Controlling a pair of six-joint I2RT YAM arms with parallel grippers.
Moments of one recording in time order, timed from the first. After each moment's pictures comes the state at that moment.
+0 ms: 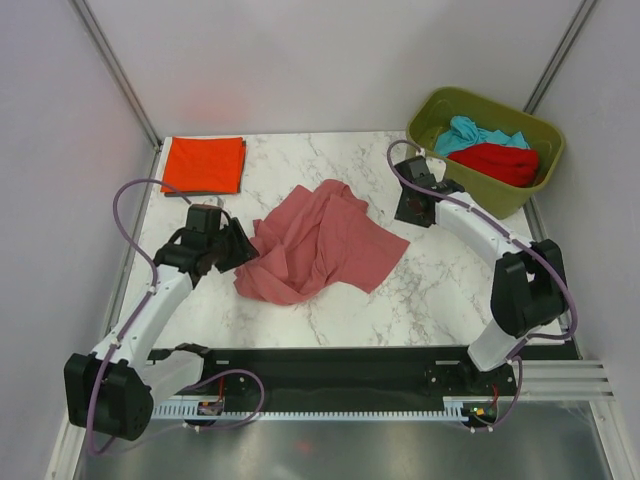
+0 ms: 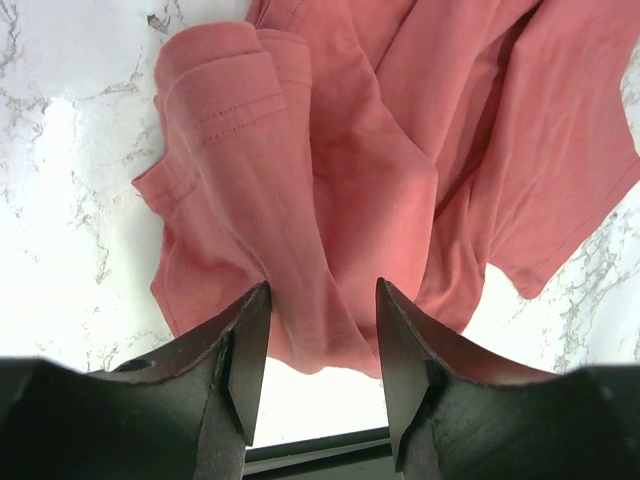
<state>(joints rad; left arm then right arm) -0.22 1.07 0.81 -0.60 0.08 -0.61 0.39 1.66 1.33 -0.64 0.37 0.62</state>
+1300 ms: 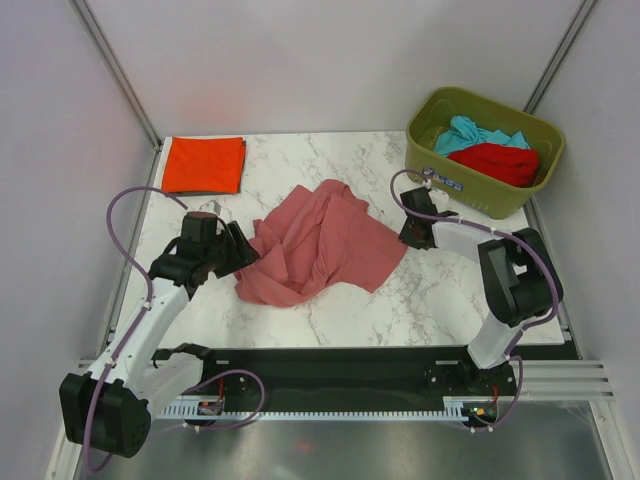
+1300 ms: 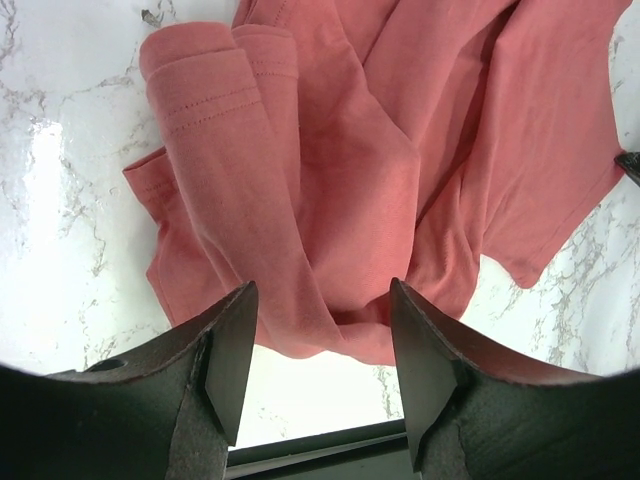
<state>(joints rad) -0.22 0.97 0.75 -0.59 0.09 -0.61 0.33 1.73 0.97 -0.24 0.29 0.71</state>
